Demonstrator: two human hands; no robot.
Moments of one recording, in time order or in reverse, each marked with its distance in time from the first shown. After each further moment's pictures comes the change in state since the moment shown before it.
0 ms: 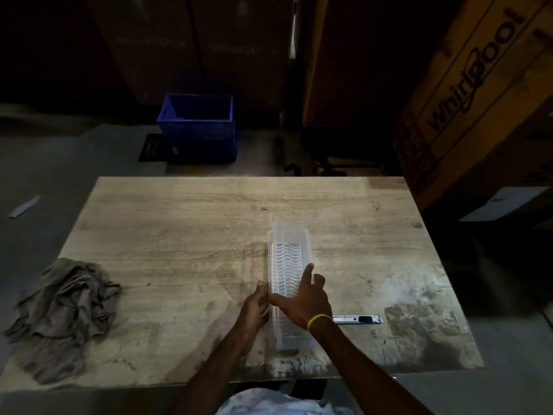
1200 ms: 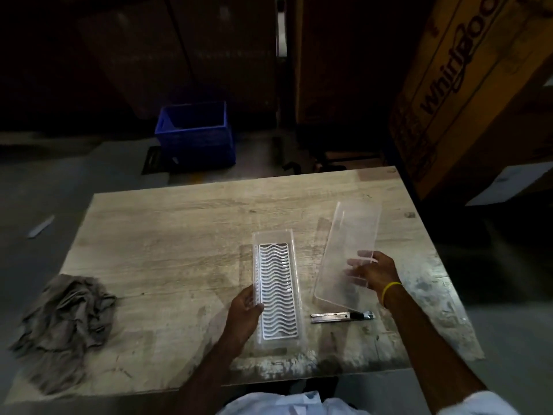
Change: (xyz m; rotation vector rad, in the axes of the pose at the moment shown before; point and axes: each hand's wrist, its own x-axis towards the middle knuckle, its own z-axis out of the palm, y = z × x) left_hand 0.021 -0.017 0.001 0.359 0.208 0.295; right_hand 0.077 0.129 -0.120 1.104 0.113 0.218
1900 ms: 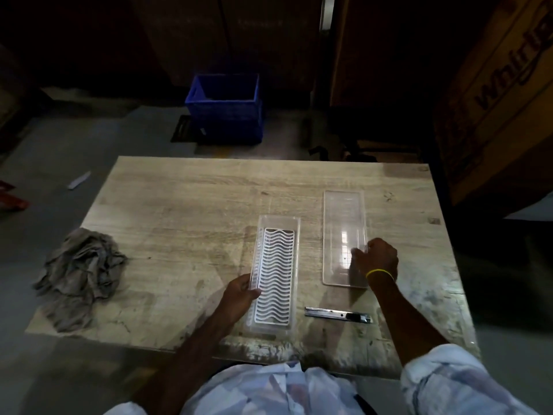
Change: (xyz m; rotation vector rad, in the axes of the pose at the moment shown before) left_hand 0.002 -0.005 0.006 -0.016 0.009 -0.104; right_hand 0.068 0.005 0.008 -0.950 0.215 -0.406
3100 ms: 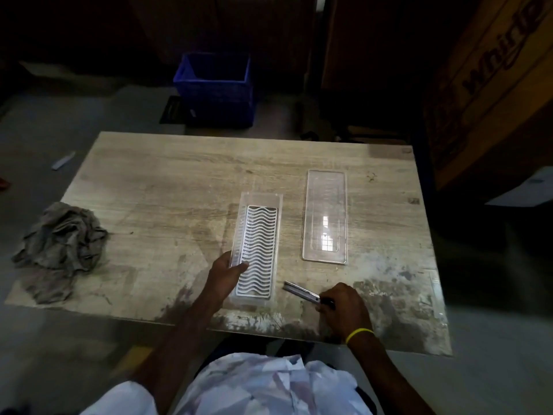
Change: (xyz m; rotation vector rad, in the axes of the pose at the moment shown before) left_hand -0.012 -0.009 0.019 0.072 0.151 0.022; right_hand -0.132 0.085 0.008 -0.259 -0.332 -0.435
